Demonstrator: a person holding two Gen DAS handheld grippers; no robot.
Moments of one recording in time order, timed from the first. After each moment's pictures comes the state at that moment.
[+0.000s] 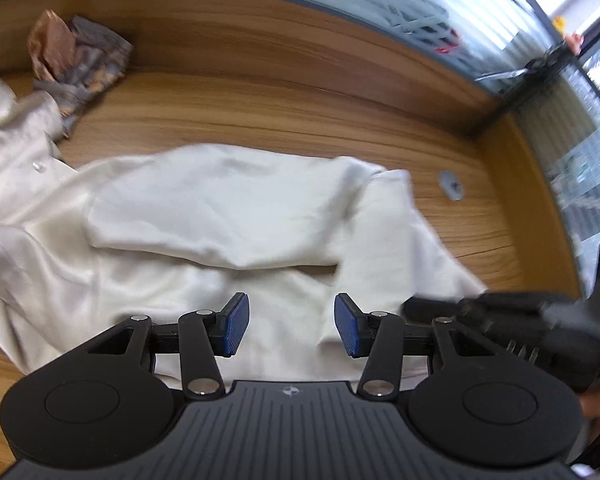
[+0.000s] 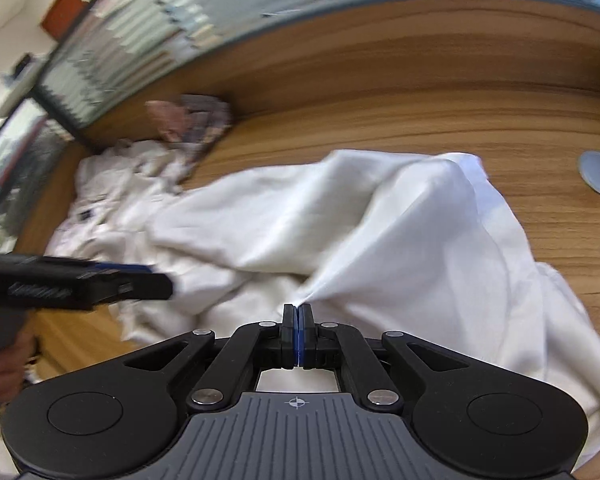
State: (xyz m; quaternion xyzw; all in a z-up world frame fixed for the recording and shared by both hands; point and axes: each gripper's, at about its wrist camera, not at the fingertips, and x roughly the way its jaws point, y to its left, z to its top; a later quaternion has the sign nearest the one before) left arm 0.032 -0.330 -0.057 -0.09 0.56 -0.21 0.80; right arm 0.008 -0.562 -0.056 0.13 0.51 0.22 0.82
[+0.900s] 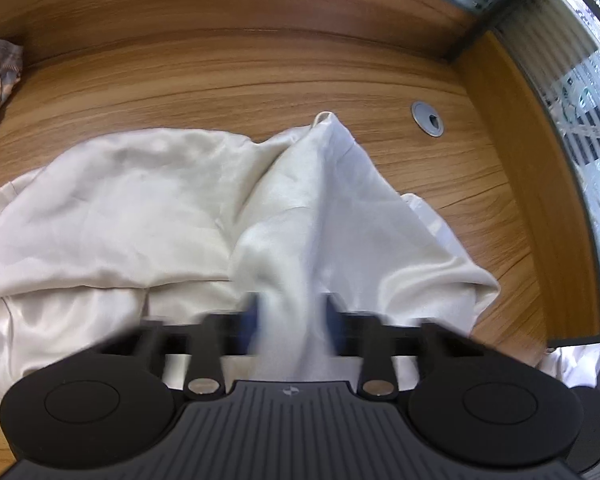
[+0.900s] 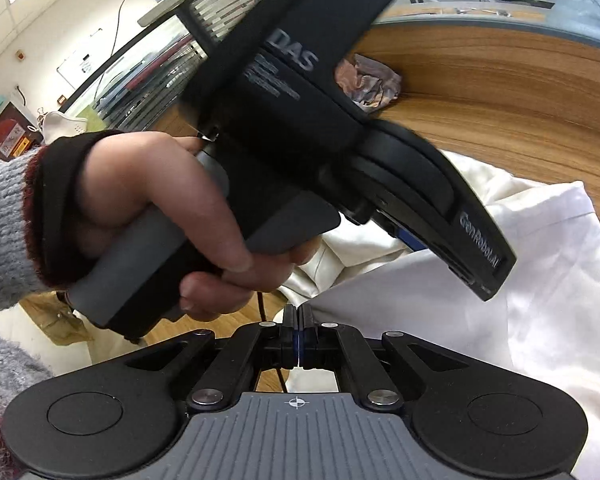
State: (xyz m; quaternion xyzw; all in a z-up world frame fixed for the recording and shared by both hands) left arm 0.055 -0.414 -0.090 0.01 0.61 -0.24 0.76; right arm -0.023 -0.489 -0.019 0.05 0.49 0.39 0.77
